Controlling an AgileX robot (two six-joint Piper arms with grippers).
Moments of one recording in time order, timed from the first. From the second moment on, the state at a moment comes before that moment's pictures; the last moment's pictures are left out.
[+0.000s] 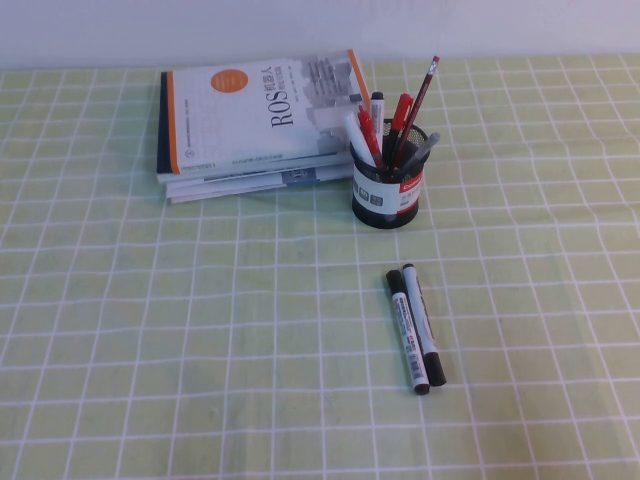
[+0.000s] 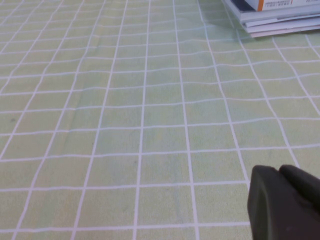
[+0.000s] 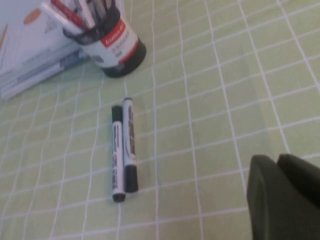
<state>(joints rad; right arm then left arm) 0.03 0.36 -0.25 0.54 0.47 -0.03 0.00 -0.02 0.03 -0.06 0.39 0.16</state>
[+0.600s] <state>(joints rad) 0.17 0.96 -0.56 0.56 0.47 -0.20 0.00 -0.02 0.03 -0.06 0.39 0.16</state>
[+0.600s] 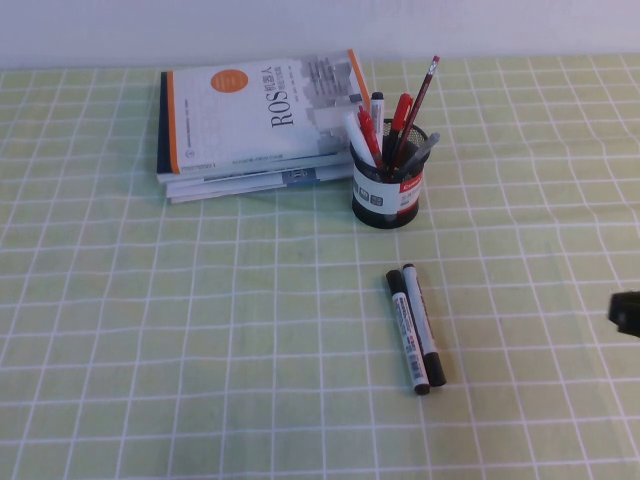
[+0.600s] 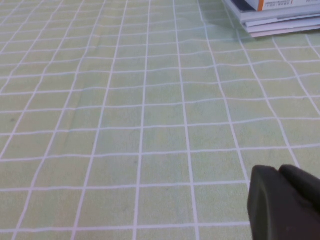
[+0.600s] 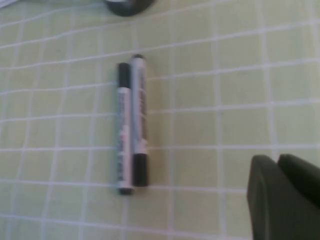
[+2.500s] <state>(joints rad) 0.45 1.94 -1.23 0.15 -0.57 0.16 0.00 -0.02 0.03 -0.06 0.39 0.16</state>
